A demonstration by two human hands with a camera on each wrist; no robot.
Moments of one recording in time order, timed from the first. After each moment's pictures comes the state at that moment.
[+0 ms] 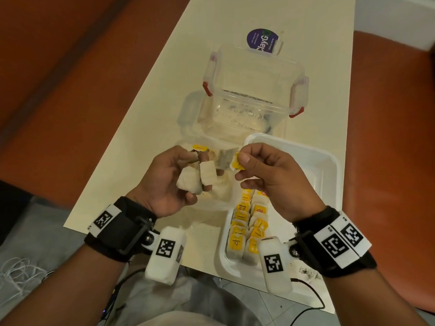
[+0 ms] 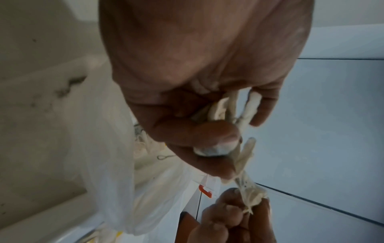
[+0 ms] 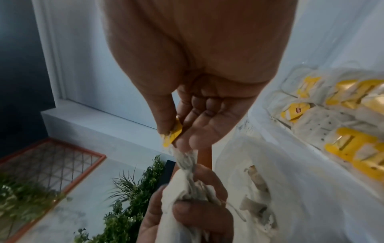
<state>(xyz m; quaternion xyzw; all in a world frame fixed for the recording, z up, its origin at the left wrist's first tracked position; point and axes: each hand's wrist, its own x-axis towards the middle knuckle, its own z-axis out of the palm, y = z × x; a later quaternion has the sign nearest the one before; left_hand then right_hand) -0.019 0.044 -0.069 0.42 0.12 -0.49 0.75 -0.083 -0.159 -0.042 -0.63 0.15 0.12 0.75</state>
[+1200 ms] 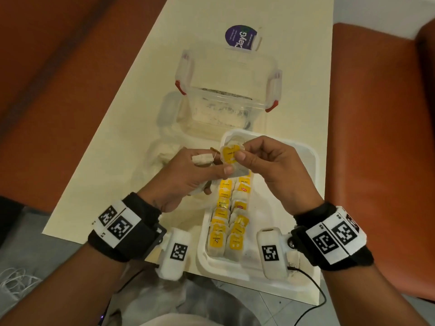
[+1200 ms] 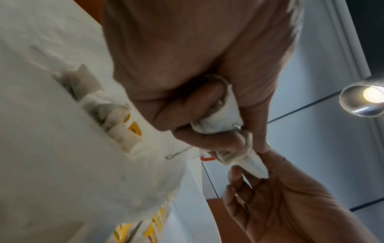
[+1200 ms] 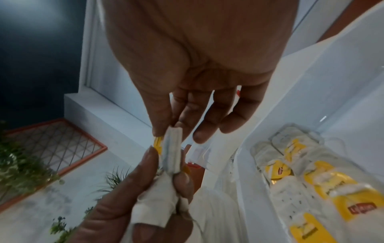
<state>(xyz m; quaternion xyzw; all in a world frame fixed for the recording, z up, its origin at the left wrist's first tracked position) -0.037 -0.022 -0.059 0.67 -0.09 -0.35 0.65 -0.096 -0.205 -0.045 -0.72 0.13 0.01 0.68</state>
